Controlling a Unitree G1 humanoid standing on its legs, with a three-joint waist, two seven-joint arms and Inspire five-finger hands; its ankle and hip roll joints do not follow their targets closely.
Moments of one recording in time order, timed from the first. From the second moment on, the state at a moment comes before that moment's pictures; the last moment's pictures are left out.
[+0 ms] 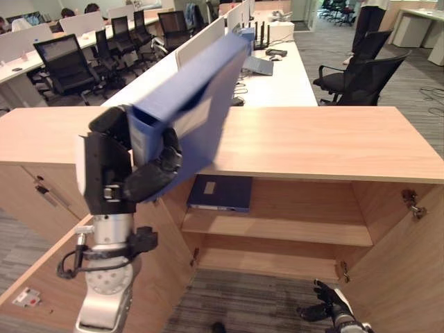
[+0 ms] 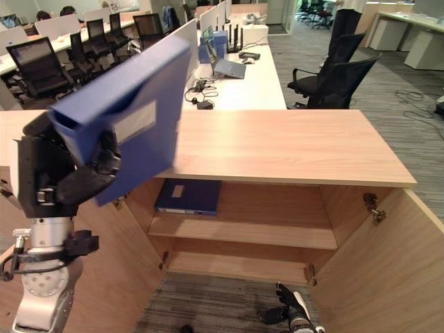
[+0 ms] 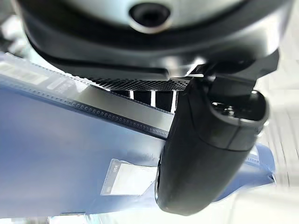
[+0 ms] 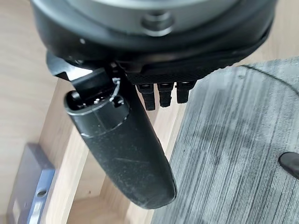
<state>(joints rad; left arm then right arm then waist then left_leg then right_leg) 0.10 0.44 0.02 -0.49 -0.57 -0.28 0.09 0.13 -0.32 0.22 0.74 0.09 -0.05 -0.08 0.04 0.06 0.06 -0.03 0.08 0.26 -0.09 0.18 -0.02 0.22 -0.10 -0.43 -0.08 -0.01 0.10</state>
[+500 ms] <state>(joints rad) 0.04 0.62 -0.32 -0.43 -0.90 -0.02 -0.19 0.11 -0.32 0.30 0.79 0.08 -0.03 -0.03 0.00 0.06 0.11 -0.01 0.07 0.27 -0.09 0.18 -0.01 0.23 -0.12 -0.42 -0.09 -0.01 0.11</state>
